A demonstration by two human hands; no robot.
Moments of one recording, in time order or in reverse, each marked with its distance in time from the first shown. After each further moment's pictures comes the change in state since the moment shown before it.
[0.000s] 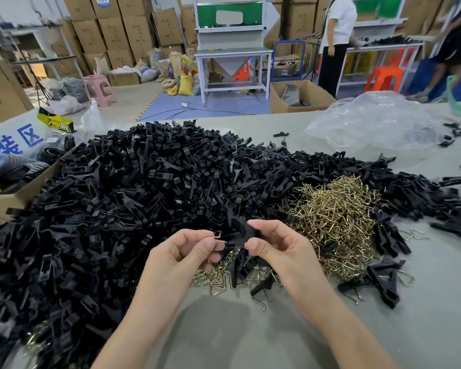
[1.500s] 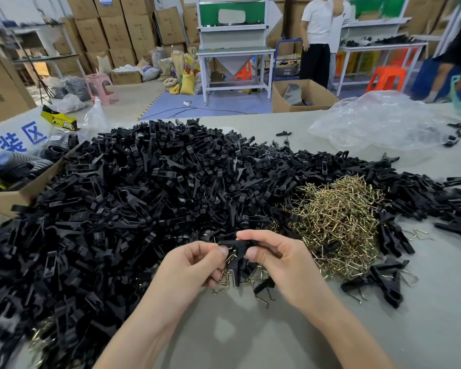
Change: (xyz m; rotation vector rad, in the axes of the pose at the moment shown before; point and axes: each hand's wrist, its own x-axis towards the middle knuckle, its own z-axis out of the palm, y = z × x) left_hand 0.000 -0.006 0.003 0.015 -0.078 -0.185; right_hand 0.000 0.007 0.000 -0.308 -0.121 -0.114
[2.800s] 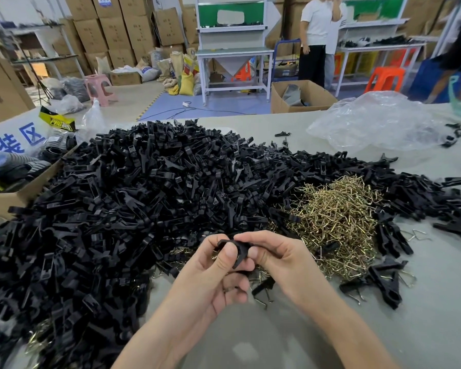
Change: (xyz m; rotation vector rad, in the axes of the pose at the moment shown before) left_hand -0.009 -0.001 0.022 -0.534 -0.292 -0.115; right_hand -0.001 -0.002 -0.006 0.134 -0.071 -0.043
